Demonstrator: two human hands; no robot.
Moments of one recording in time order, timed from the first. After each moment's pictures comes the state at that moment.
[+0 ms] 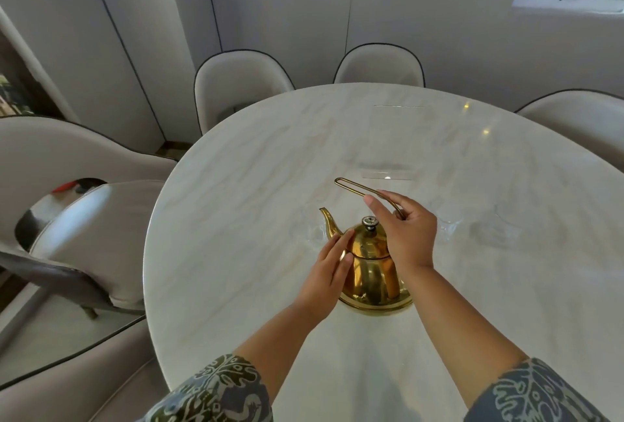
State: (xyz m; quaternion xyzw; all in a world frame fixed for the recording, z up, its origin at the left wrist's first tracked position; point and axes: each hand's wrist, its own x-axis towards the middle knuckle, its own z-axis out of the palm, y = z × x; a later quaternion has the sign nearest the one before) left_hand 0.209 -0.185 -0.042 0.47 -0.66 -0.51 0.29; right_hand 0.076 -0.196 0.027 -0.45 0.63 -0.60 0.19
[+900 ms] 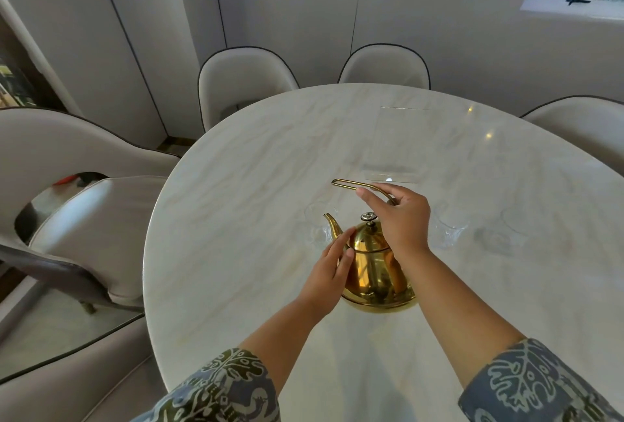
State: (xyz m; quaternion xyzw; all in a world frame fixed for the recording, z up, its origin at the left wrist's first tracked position) left_hand 0.205 -0.196 -0.040 0.47 -0.62 -0.54 0.31; right_hand 0.080 -0.227 0.033 -0.49 0.66 -0.54 0.18
